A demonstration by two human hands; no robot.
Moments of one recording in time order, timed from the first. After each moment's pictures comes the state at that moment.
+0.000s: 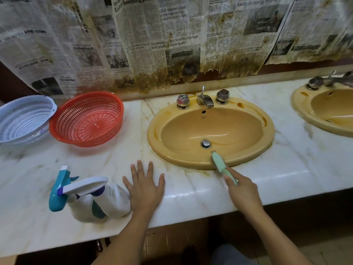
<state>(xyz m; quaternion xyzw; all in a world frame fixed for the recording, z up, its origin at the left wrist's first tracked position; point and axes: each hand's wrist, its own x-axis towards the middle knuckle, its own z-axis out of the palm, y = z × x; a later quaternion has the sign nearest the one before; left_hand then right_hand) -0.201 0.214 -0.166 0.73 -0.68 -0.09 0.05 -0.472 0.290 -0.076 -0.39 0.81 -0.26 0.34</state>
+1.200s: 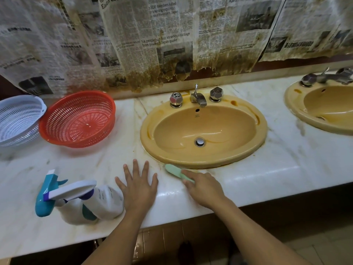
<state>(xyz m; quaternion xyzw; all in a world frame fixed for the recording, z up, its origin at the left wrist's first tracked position) -0.206 0.212 -0.164 0.72 -0.68 -0.11 0.02 -0.428 0.252 -0.096 -0.62 0.71 -0.07 0.33</state>
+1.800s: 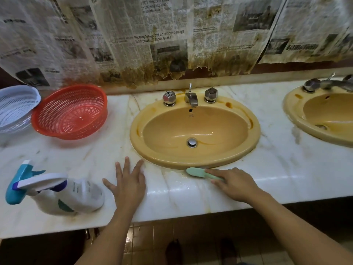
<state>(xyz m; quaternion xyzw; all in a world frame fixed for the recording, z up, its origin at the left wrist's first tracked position) -0.247 0.226 -0.160 0.76 -0.63 -0.14 0.08 -0.590 0.251 -0.084 -0.70 0.66 0.05 0.26</state>
